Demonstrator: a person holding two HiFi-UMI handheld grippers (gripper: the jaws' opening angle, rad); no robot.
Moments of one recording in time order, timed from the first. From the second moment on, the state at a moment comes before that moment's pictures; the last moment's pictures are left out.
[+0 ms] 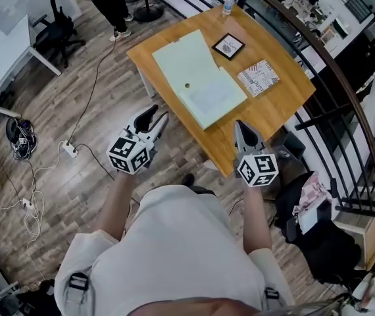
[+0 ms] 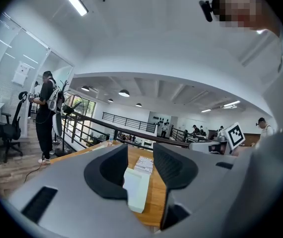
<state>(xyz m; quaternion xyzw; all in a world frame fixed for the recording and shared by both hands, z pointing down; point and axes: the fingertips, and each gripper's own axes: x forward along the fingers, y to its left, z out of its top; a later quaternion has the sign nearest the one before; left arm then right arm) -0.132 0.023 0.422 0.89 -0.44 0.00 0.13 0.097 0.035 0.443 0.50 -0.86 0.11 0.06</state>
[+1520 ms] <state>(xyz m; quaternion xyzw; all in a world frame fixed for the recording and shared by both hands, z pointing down) -0.098 -0.250 0.438 0.93 -0.32 0.05 0.15 0.110 -0.178 0.467 0.59 -0.79 0.15 0.07</state>
